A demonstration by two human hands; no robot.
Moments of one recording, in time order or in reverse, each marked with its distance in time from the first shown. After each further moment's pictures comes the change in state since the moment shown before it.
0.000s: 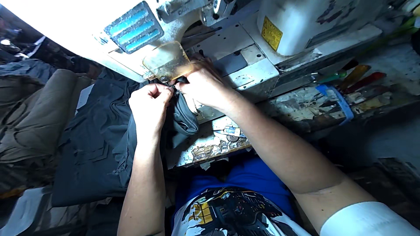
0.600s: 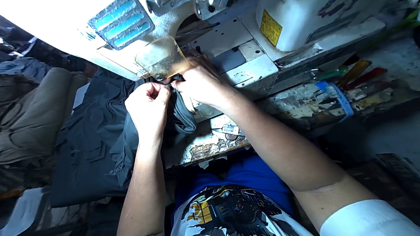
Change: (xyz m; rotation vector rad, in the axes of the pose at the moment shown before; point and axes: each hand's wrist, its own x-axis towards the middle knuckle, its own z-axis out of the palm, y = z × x) left_hand -0.008 0.000 0.008 0.094 0.111 0.064; right_hand 0.003 0.001 0.001 -0.022 -0.028 0.006
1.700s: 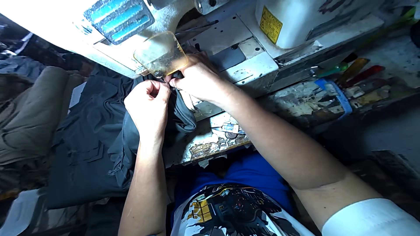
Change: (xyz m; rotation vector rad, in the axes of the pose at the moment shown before) left_hand -0.001 0.001 0.003 0.015 0.026 0.021; right_hand 0.001 -0.002 -0.003 0.044 -0.008 0.020
